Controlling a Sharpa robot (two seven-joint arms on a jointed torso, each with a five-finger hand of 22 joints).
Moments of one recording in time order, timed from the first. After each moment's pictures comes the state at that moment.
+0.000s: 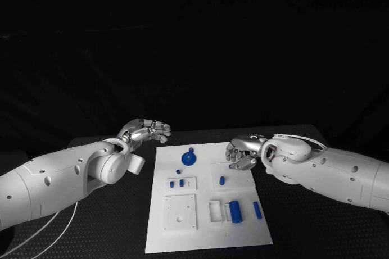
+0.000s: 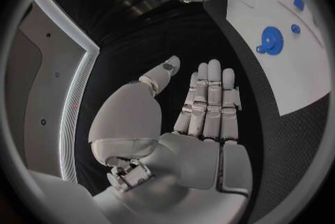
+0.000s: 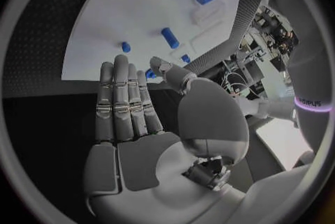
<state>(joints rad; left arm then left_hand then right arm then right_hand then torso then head) 1.22 -0.74 -0.10 1.28 -0.19 -0.22 0.30 1.08 -0.11 0.53 -0.23 0.08 0.88 0.17 0.27 0.52 1.20 0.11 0.08 0.28 0.99 0.06 0.69 0.35 0.02 0.73 -0.04 0.55 1.23 1.19 -0.76 -0.09 1.34 -1.63 -0.13 -0.01 1.10 -0.22 0.76 -0.22 0.10 0.91 0.16 0.36 0.40 1.15 0.11 0.26 0.09 1.19 0.01 0.56 0.62 0.25 0.95 0.13 0.51 1.12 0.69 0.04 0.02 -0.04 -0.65</state>
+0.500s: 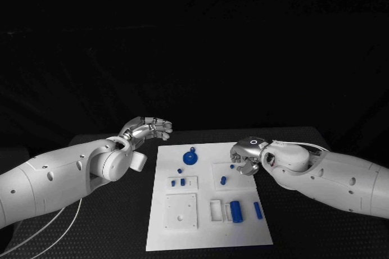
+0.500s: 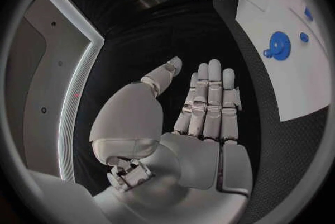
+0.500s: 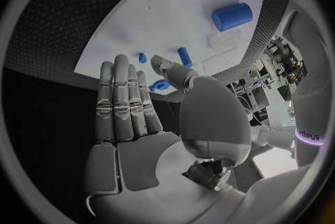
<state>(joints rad) 1.22 -0.74 -0.10 1.27 -0.13 -0.20 0.31 1.08 -0.10 0.53 -0.23 0.08 0.87 0.17 0.27 0.52 1.20 0.12 0.08 0.27 1.00 0.06 0.67 0.35 0.02 0.73 -0.04 0.55 1.24 1.17 -0.75 -0.11 1.34 -1.82 -0.15 -0.09 1.12 -0.27 0.82 -0.18 0.06 0.91 0.16 0.35 0.40 1.16 0.11 0.21 0.08 1.21 0.01 0.54 0.66 0.25 0.96 0.12 0.51 1.11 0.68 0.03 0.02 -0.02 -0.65</state>
